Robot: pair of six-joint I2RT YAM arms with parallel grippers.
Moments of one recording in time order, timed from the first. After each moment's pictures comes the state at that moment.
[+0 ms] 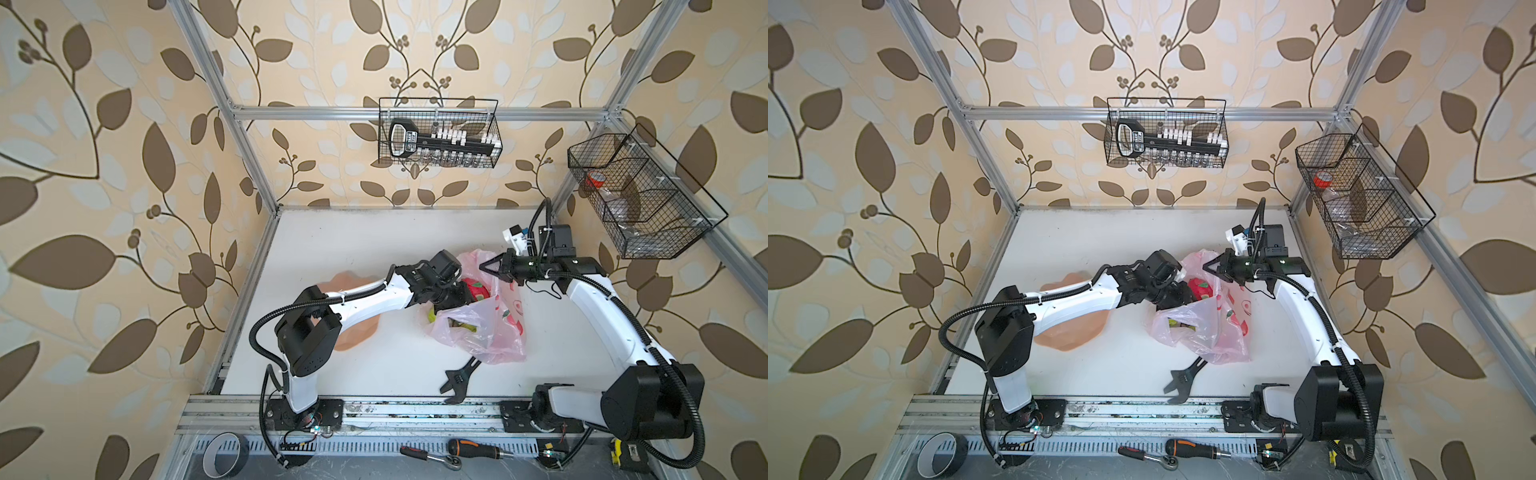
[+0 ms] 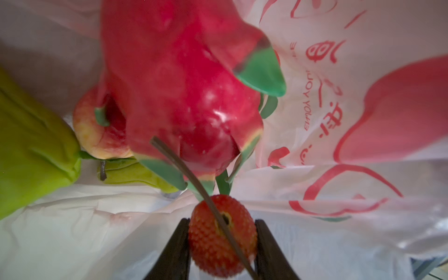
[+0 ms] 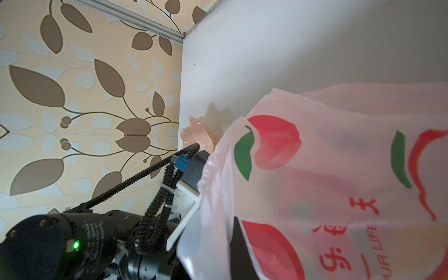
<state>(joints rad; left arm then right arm) -0.92 1.85 1.44 -0.42 0.48 -1.09 0.01 1.29 1.10 -0.68 -0.78 0.49</state>
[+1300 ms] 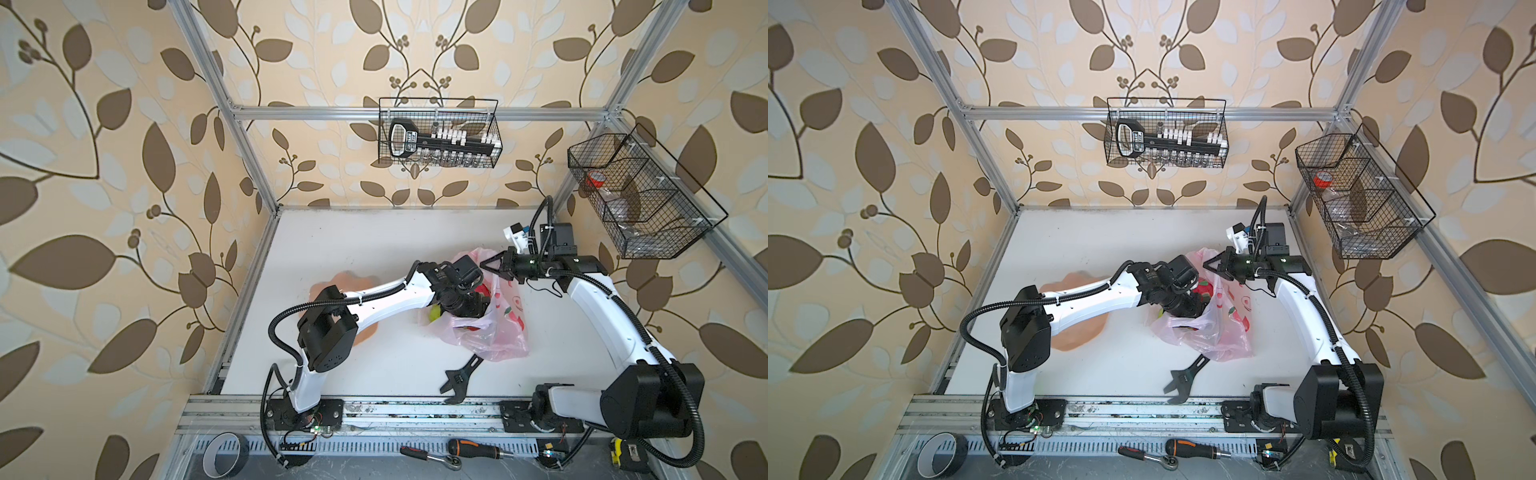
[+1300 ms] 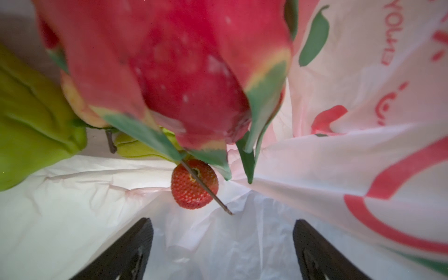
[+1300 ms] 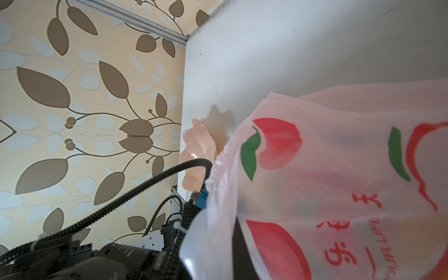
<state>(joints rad) -0.99 1.96 1.67 -0.75 0.40 -0.97 0.00 1.30 1.11 -0.68 -0.79 0.49</state>
